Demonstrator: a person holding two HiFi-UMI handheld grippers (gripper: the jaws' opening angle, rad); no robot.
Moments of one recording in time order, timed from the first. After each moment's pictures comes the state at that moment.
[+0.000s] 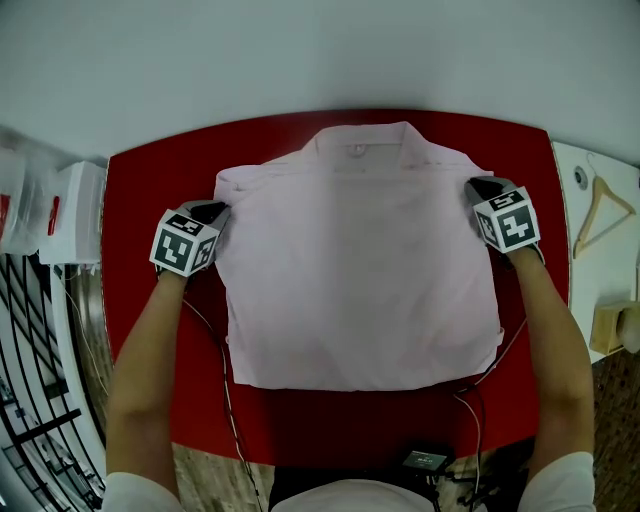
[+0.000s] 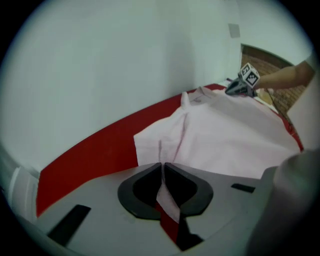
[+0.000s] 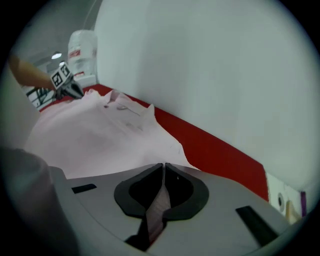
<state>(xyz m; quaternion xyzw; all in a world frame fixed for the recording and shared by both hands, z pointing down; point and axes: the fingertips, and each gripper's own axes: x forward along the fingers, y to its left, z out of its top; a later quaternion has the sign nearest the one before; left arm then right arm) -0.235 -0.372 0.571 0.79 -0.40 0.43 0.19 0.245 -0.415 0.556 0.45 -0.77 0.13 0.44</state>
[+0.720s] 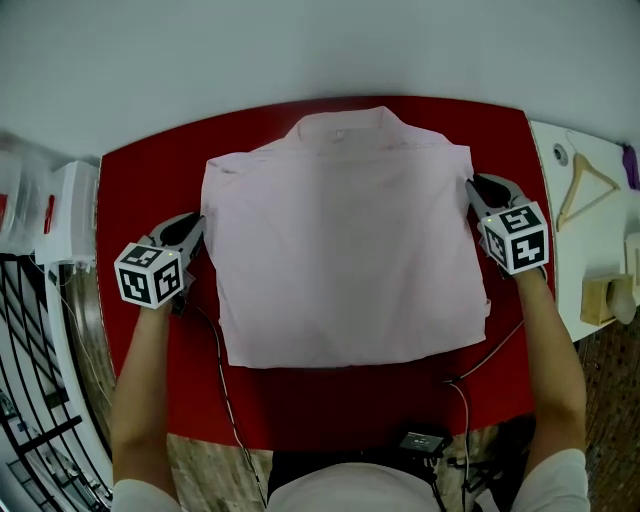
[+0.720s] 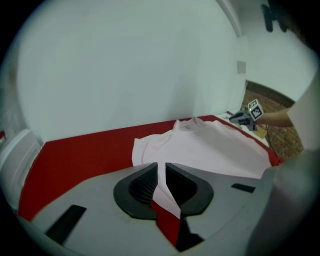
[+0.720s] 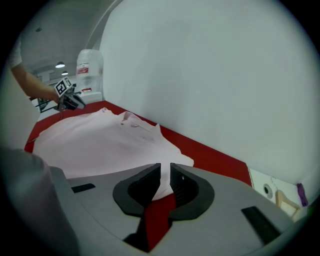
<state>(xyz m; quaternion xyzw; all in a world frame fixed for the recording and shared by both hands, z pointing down) -0.236 -0.314 0.513 0.81 -0.45 0.28 0.24 0.255 -0.354 0.491 0.48 -0.79 0.10 0.37</state>
